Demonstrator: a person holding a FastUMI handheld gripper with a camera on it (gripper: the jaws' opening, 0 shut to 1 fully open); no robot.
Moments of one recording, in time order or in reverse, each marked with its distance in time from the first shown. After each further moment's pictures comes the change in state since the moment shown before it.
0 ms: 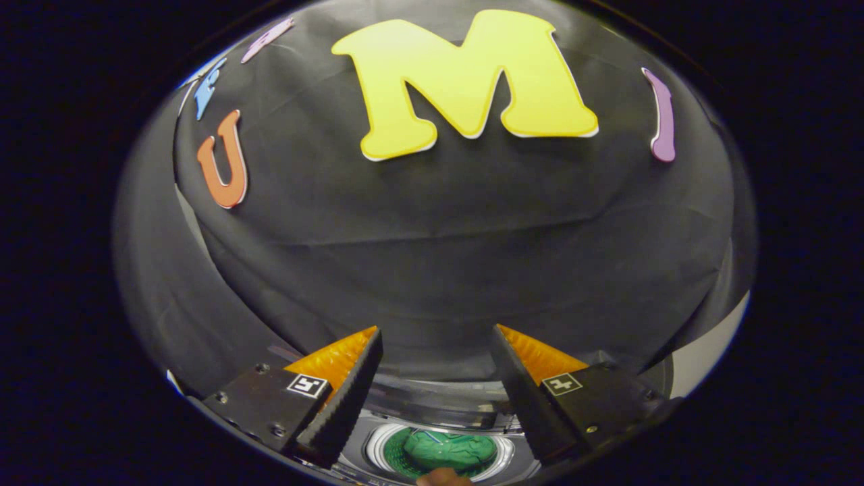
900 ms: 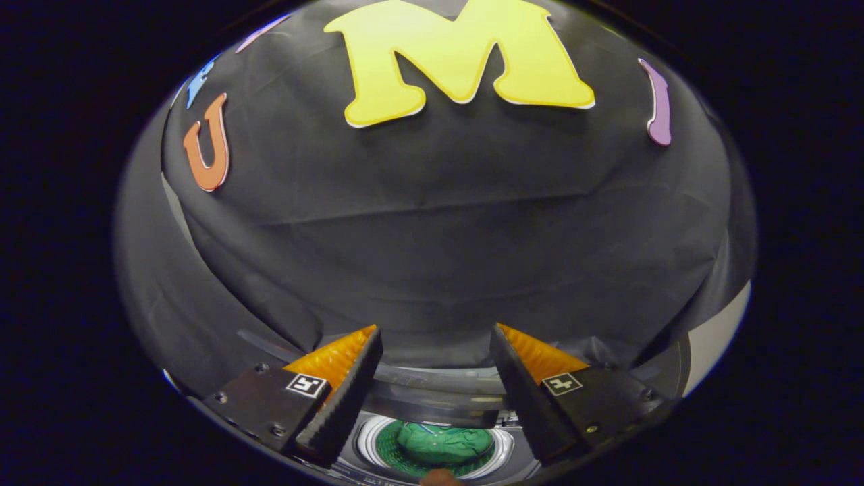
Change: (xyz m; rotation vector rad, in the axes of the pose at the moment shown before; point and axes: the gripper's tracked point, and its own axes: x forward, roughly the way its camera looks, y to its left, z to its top) arm 0.015 -0.008 -0.025 -0.010 0.050 -0.051
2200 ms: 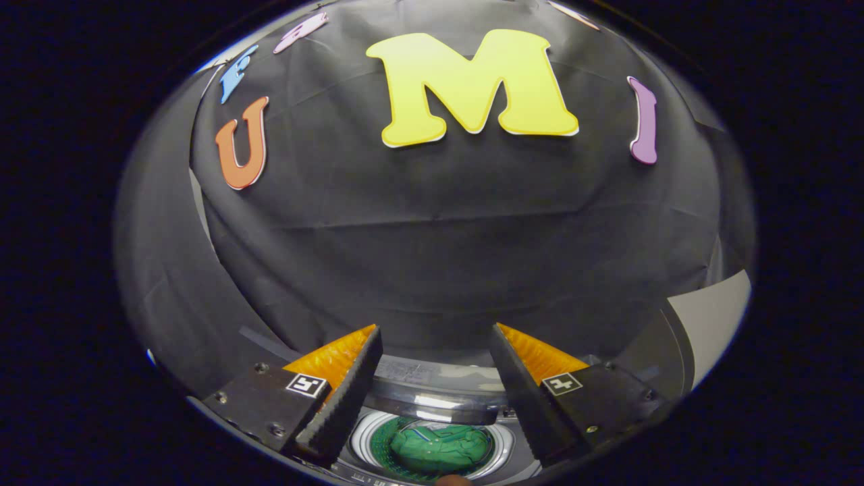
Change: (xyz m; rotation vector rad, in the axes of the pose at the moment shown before) arm -0.051 0.011 -0.042 -0.056 -0.161 0.028
